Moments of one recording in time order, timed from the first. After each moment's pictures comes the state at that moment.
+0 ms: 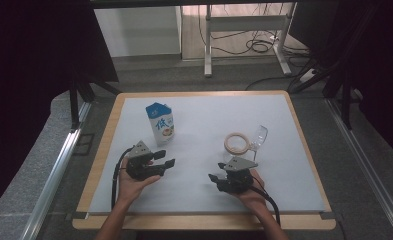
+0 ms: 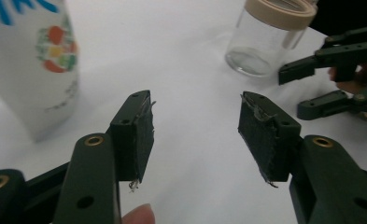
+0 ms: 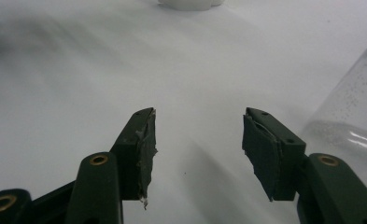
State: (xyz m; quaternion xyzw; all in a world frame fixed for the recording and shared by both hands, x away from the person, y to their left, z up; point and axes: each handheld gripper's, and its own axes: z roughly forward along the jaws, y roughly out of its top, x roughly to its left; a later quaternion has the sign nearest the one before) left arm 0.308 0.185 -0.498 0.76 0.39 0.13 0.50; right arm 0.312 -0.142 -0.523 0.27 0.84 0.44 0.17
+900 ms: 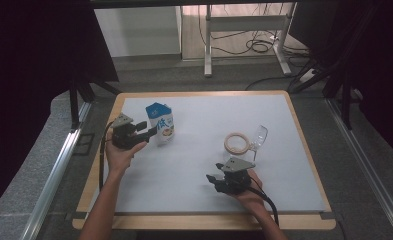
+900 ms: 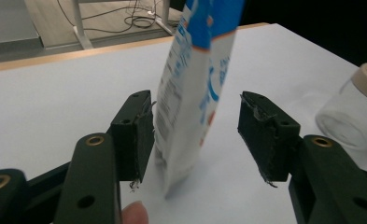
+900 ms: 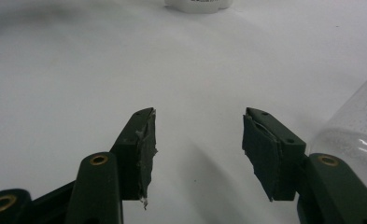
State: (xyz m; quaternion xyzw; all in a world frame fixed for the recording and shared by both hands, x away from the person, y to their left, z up) left arm 0.386 0.232 -0.469 0.71 0.45 0.19 0.50; right arm 0.310 -0.137 -0.523 0.27 0.84 0.44 0.17
